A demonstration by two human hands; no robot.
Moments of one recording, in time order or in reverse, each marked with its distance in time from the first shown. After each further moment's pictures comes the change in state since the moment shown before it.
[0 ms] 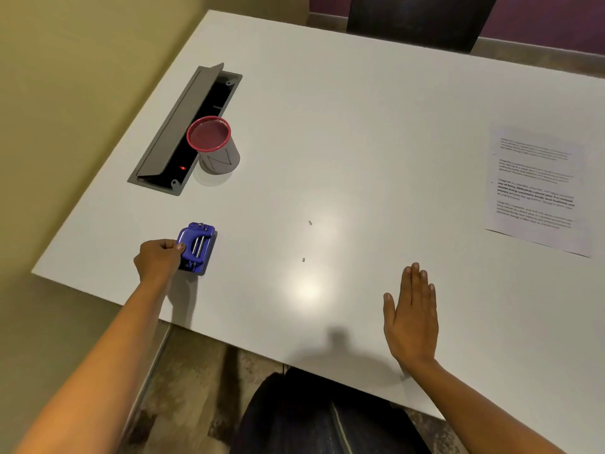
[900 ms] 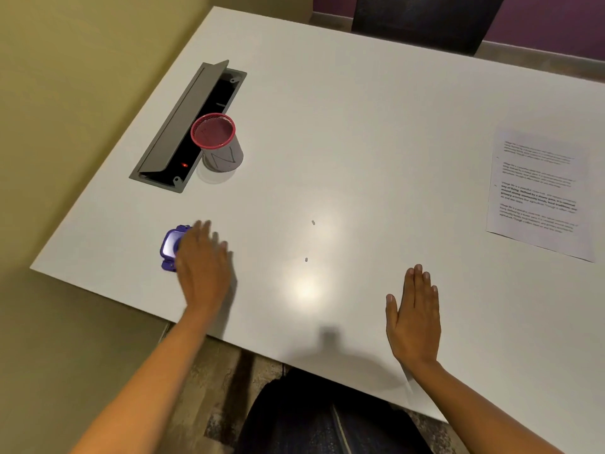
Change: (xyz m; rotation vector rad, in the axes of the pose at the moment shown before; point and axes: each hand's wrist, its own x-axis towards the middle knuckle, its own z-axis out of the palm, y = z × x) left_hand -0.049 -0.016 0.055 0.185 0.160 0.580; right_hand -0.001 -0.004 -0.004 0.021 -0.010 0.001
